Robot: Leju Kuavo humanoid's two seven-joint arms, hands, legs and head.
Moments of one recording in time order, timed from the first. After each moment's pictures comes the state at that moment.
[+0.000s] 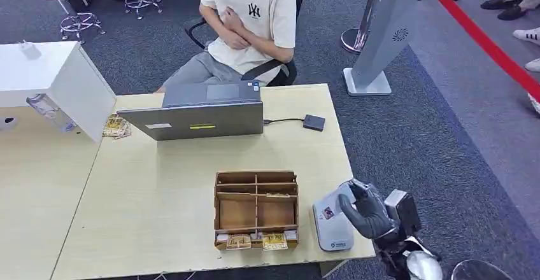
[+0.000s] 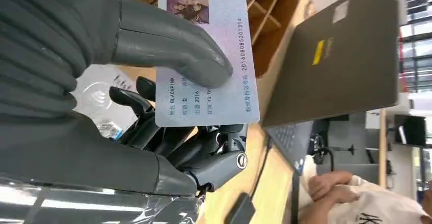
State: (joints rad) left arm -0.14 -0.05 -1.51 -0.13 1.38 0.29 0.16; right arm 0.05 0.11 -0.24 -1.44 0.16 0.44 -0.42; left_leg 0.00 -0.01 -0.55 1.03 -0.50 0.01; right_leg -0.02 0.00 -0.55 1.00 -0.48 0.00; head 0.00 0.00
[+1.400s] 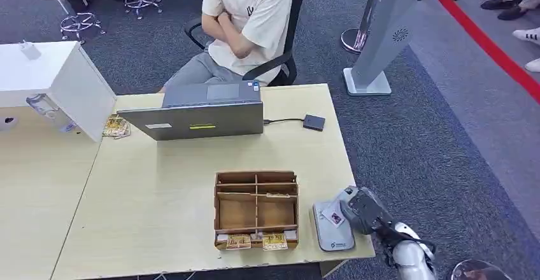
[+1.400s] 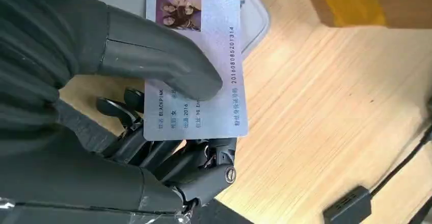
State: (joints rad) left arm -0.14 -0.04 -1.54 -0.13 1.43 0.29 0.16; right arm -0.06 0.00 -0.19 -1.19 0.66 0.13 -0.42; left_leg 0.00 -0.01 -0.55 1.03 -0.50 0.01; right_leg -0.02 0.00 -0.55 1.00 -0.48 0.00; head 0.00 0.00
